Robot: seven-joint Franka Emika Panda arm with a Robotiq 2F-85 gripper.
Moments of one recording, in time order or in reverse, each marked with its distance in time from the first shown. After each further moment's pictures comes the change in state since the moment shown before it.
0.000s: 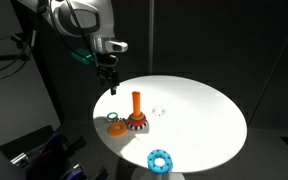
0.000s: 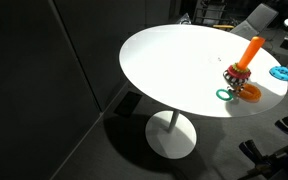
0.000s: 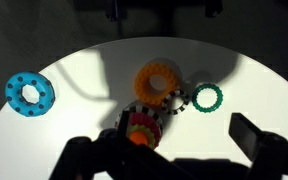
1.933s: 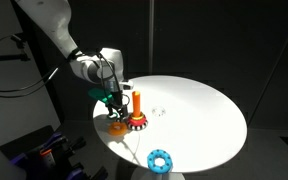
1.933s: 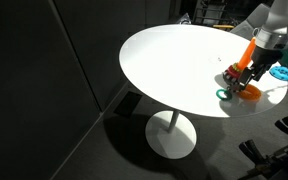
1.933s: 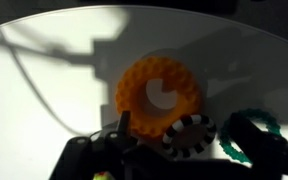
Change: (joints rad) arm 0.037 0.493 0.000 0.037 -0.105 0.404 0.011
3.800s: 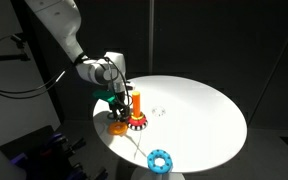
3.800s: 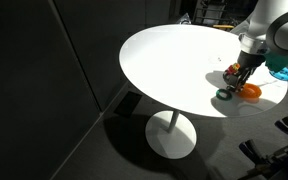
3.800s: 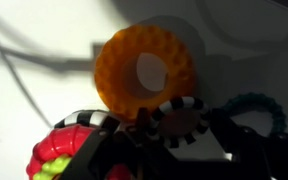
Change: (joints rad) arm 0.054 0.114 -0.014 0.101 -0.016 0.003 0.002
